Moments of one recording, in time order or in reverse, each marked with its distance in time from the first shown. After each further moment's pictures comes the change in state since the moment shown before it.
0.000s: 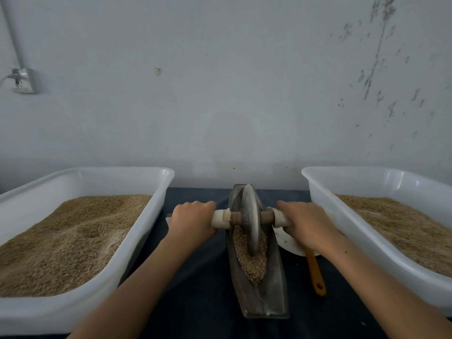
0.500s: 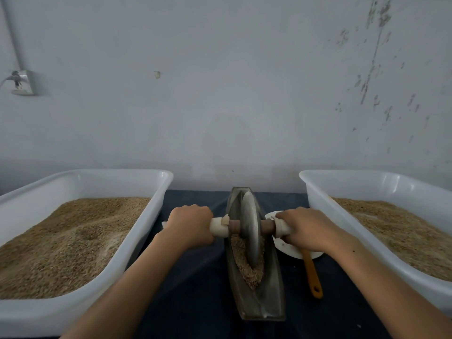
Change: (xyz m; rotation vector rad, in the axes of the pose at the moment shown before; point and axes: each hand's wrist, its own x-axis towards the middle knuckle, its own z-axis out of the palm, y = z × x) left_hand 0.004 -0.001 -0.015 -0.012 -0.279 0.002; right_hand 0.001 0.001 -0.017 0.019 -0.286 -0.006
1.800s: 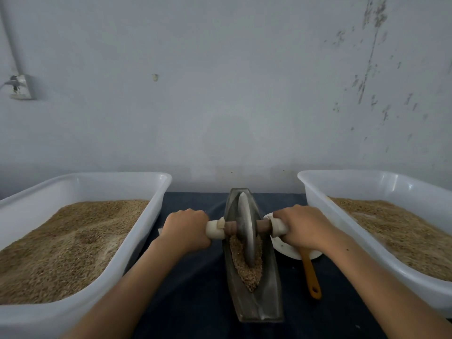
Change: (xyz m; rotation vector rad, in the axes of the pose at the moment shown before) left_hand -0.003 -0.002 0.006 -0.023 0.022 -0.023; right_hand 0.004 -0.001 -0.001 -0.054 0.039 0.021
